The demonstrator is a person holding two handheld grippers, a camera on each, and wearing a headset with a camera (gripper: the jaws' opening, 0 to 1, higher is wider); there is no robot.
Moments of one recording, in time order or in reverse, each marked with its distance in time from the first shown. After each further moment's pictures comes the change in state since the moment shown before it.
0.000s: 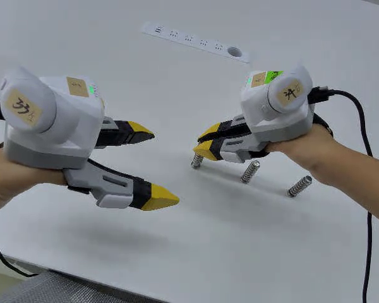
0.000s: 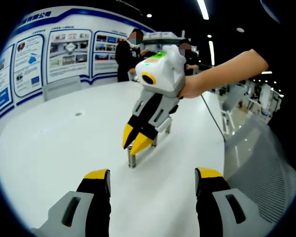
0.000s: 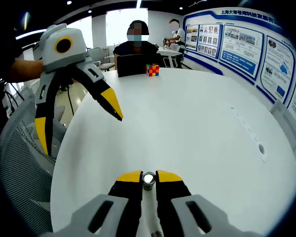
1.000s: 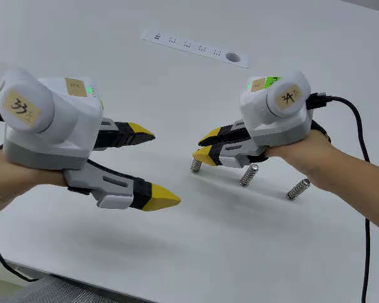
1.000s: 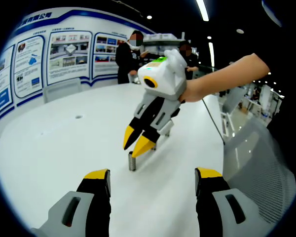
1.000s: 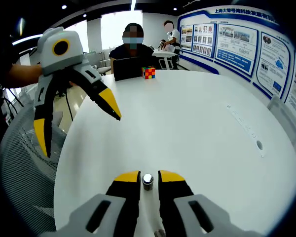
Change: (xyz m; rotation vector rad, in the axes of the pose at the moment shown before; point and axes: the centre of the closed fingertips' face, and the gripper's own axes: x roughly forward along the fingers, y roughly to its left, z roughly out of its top) left arm -0.003 -0.001 0.009 0.001 -0.014 -0.001; right arm -0.013 -0.001 0.006 0.046 -0.031 -0.024
